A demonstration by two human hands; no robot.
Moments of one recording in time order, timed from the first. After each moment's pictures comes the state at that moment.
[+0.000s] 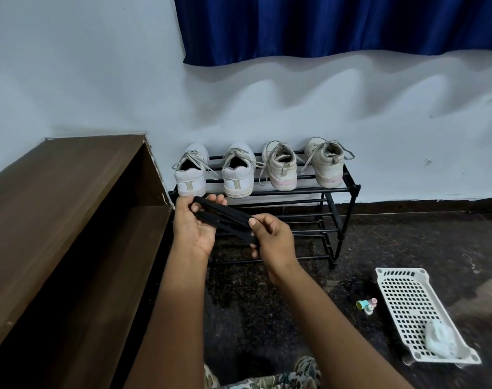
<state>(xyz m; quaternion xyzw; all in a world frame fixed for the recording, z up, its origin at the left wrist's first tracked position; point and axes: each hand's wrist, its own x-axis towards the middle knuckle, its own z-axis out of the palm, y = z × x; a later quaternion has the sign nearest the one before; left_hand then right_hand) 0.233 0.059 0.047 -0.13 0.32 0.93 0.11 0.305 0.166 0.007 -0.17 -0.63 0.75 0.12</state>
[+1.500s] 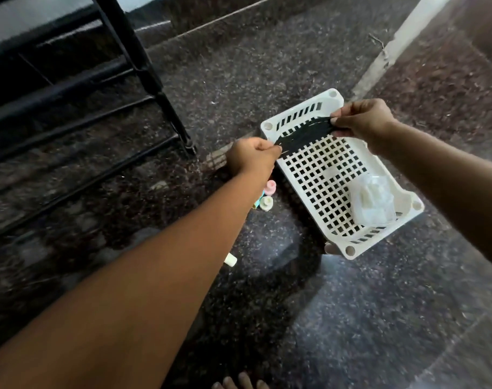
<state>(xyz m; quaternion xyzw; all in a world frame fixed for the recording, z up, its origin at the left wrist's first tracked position) 0.271 0.508 -0.397 0.06 0.79 0.48 0.38 0.383 0.682 -0.384 -0.55 -0.63 0.53 0.10</state>
